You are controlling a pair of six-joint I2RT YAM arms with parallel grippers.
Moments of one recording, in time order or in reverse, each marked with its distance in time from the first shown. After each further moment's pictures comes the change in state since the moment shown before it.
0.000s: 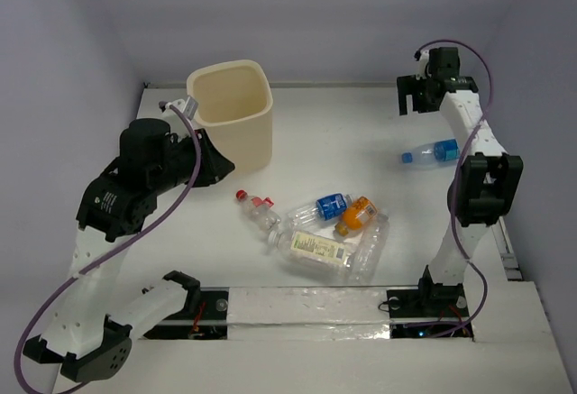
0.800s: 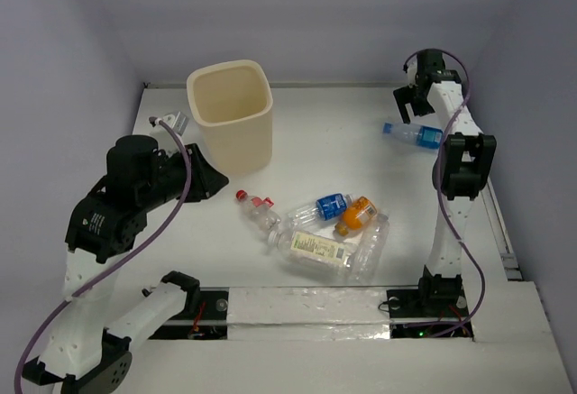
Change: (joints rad) left arm 0.047 -0.084 -0.051 -0.059 0.055 0.009; right arm -0.009 0.344 0.342 -0.176 0.183 -0.195
